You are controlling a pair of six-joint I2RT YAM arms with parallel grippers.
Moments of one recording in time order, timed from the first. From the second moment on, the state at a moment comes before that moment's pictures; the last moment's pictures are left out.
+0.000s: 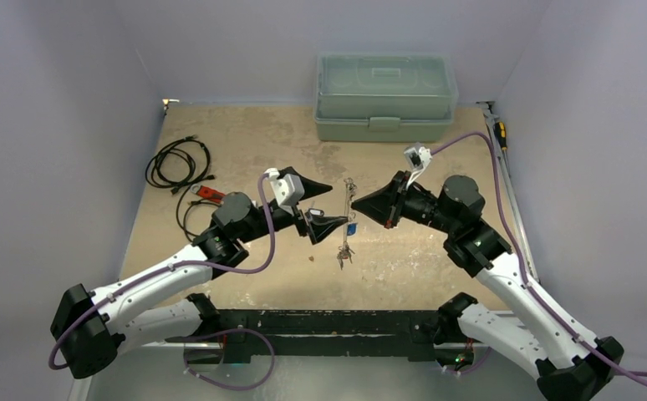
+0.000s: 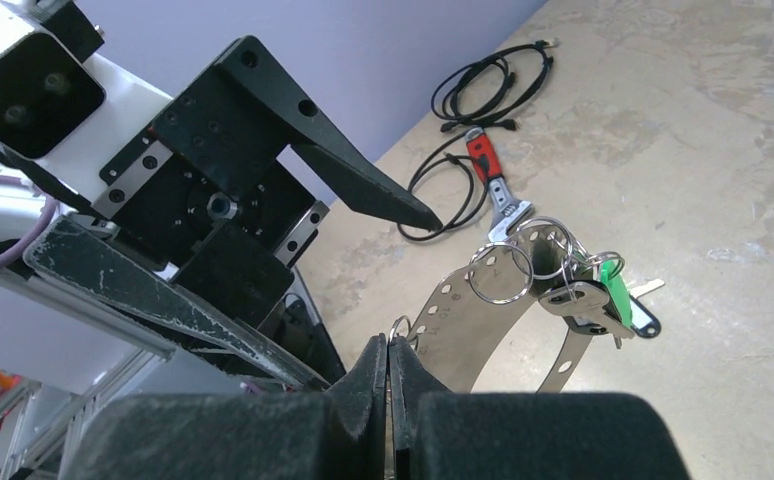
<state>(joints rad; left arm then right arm) -0.83 1.00 0.67 0.47 0.36 -0.10 0.56 0.82 0.81 -0.05 -0.52 0.54</state>
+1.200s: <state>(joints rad) -0.84 1.05 0.67 0.53 0.36 -0.15 0.71 0.84 0.80 0.03 -0.38 0.56</state>
